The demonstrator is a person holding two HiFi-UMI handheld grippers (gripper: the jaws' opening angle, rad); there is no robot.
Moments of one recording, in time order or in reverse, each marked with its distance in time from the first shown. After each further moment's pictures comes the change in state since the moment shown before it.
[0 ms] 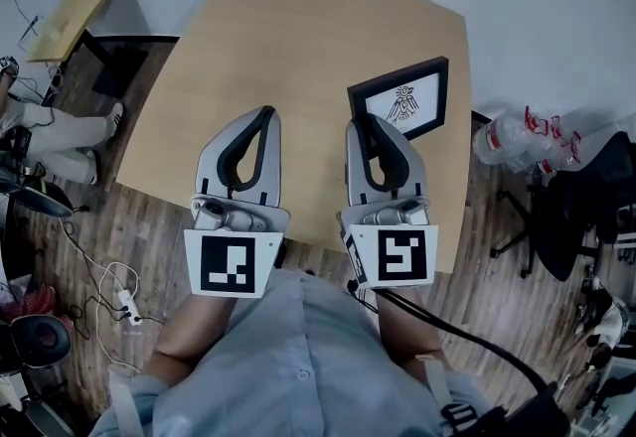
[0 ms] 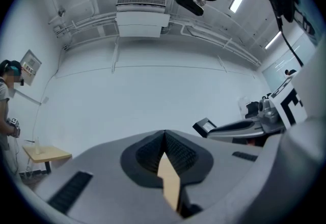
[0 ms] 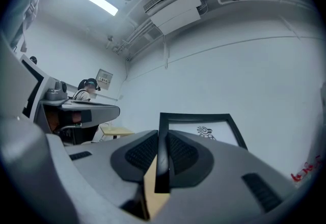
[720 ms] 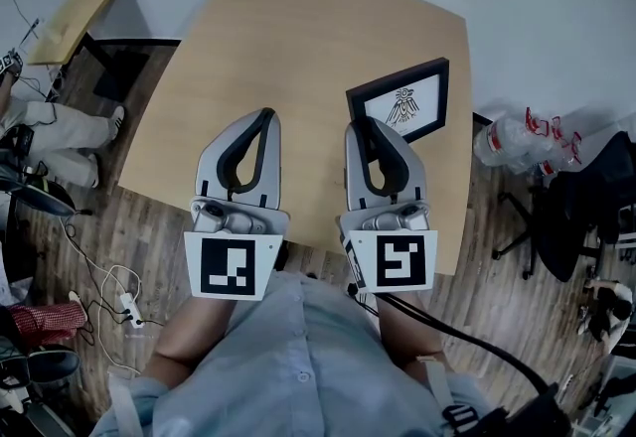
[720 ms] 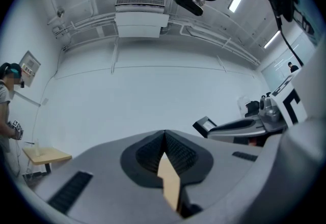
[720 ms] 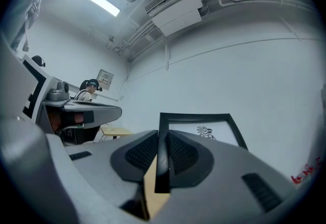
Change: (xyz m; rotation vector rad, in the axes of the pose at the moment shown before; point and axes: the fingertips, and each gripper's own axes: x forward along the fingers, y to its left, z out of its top) left arm 0.003 0.000 -0.001 0.012 0.004 -0.006; right arm 0.000 0.001 0.002 -0.008 -0.014 0.001
